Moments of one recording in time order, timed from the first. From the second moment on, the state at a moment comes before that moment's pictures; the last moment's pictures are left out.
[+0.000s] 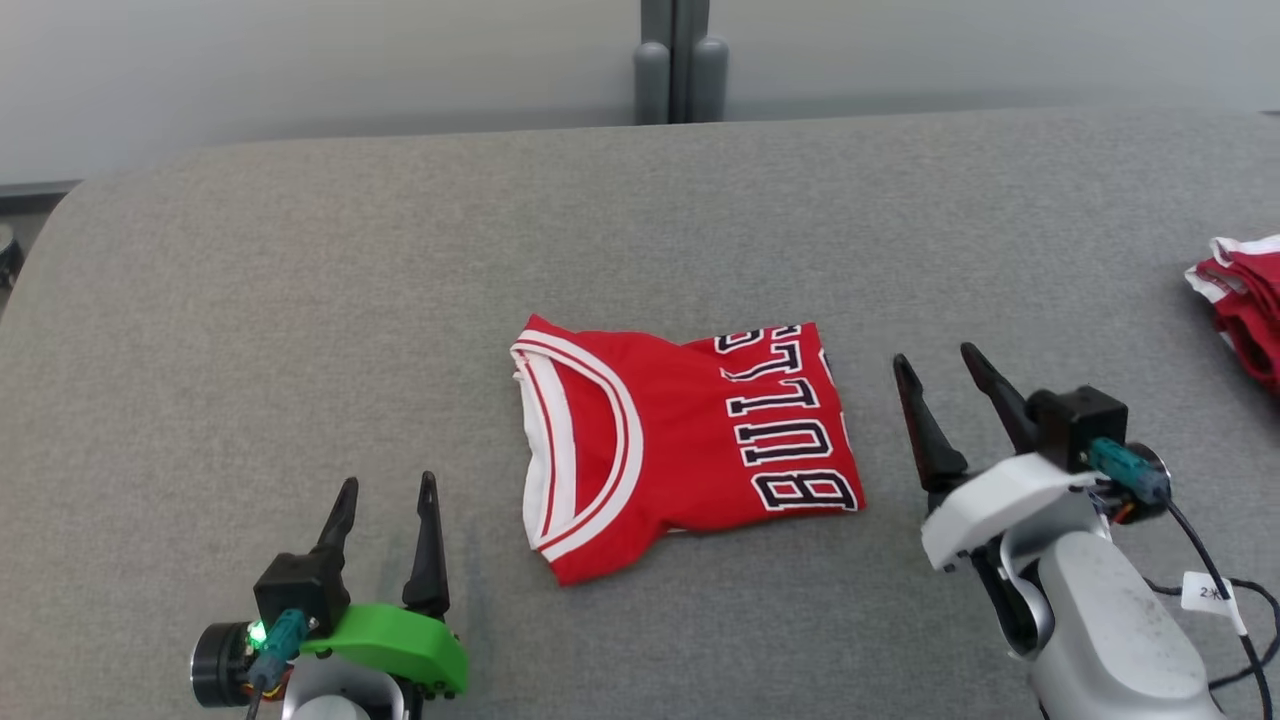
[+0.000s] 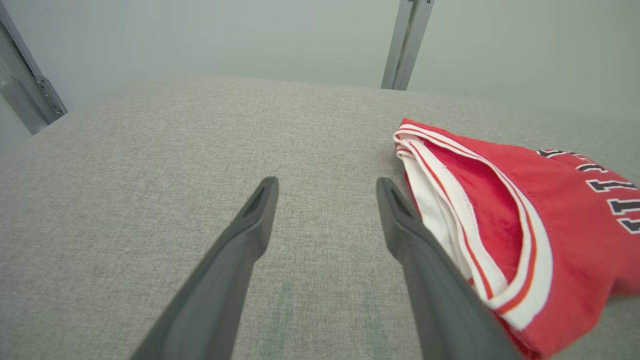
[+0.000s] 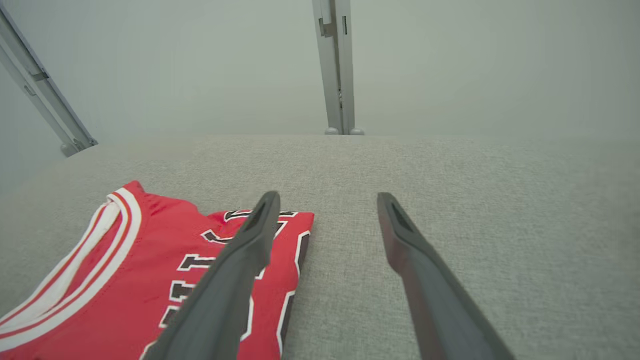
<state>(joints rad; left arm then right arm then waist) -0.12 0.05 -0.15 0.39 -0.24 -0.02 -0.26 -0.39 -0.07 0.11 0.52 0.23 0.13 -0.26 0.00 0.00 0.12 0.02</state>
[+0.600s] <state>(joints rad) 0.02 0.05 -0.13 0.35 -0.21 -0.02 -0.26 -0.17 -0.05 0.00 0.51 0.20 0.13 -0.26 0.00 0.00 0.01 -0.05</state>
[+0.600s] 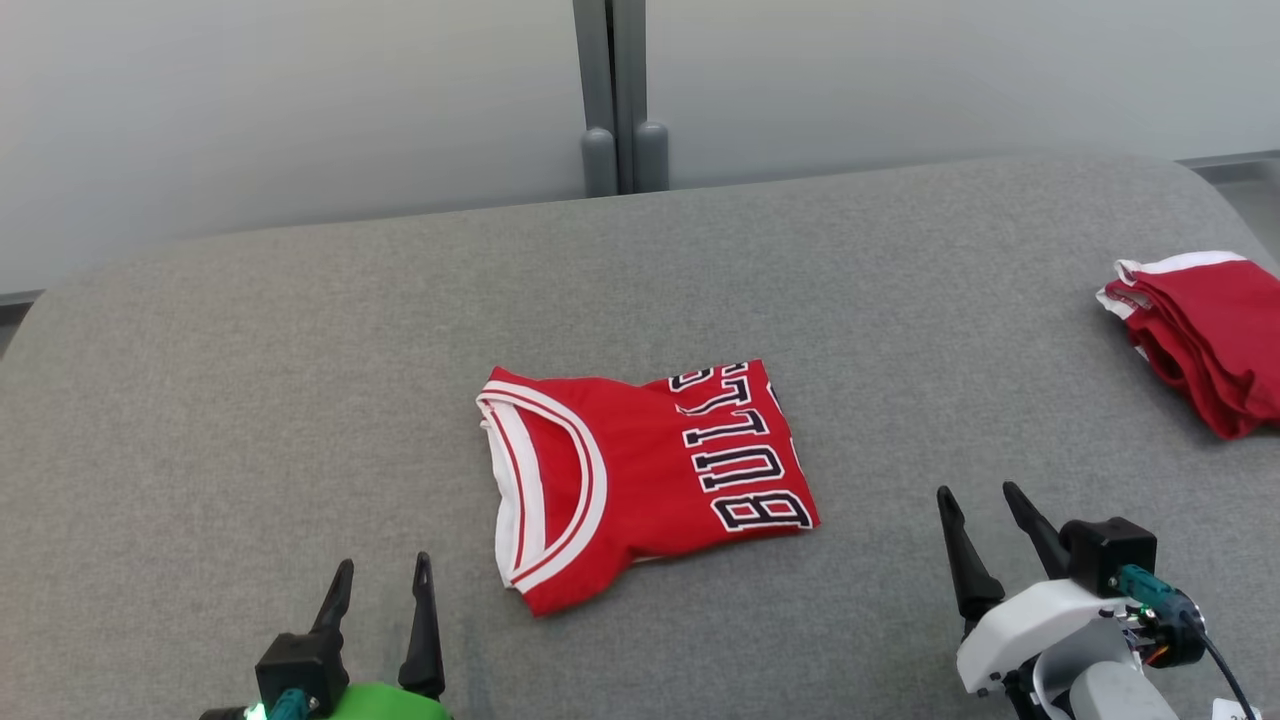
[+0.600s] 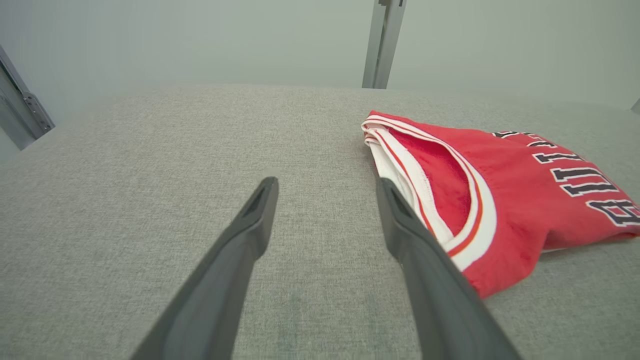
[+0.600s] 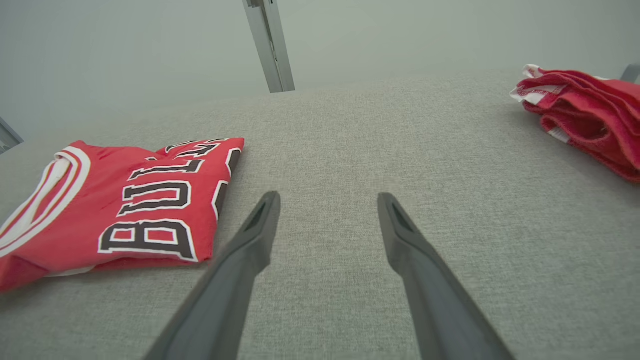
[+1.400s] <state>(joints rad) -0.07 0.05 -0.21 0.35 -0.24 -0.03 -0.26 -0.50 -0.05 0.14 0.73 0.19 0.13 -0.26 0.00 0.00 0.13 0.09</state>
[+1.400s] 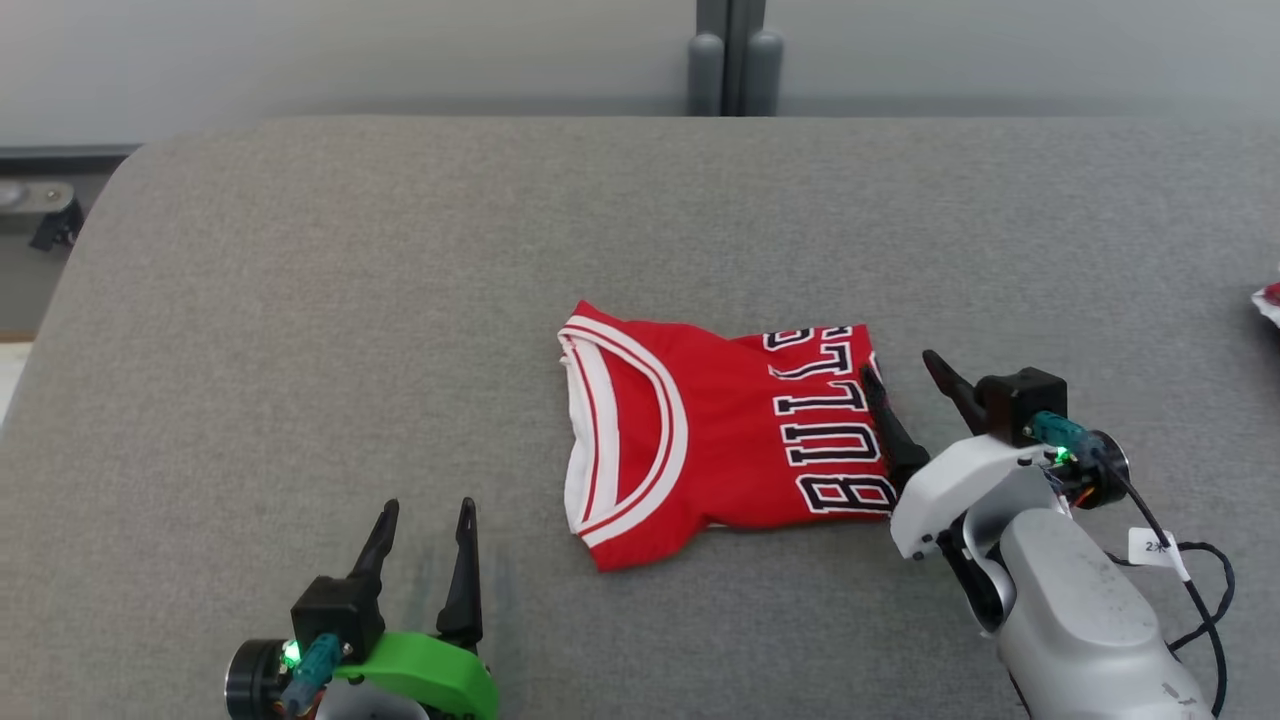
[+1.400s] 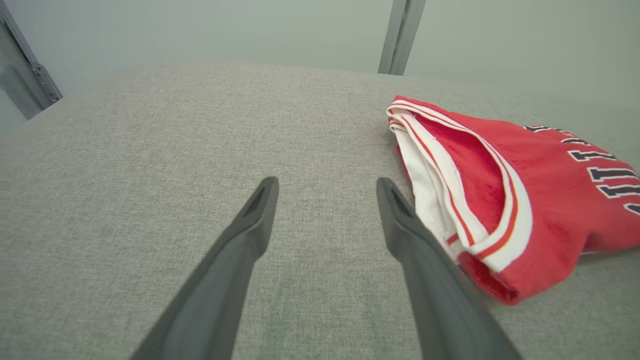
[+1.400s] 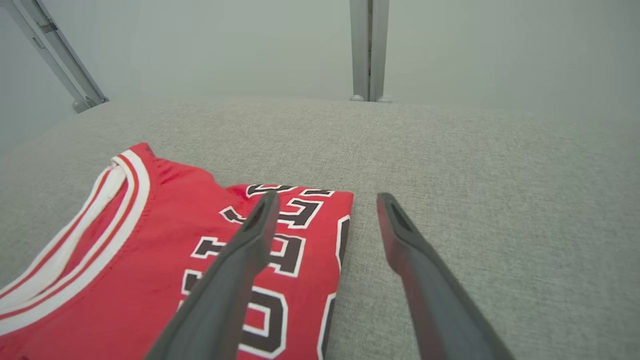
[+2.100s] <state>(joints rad) -0.07 0.05 -0.19 0.33 -0.22 -0.04 -0.26 -0.57 -0.04 0.12 1.00 0.22 0.14 -0.27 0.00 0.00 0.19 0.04</state>
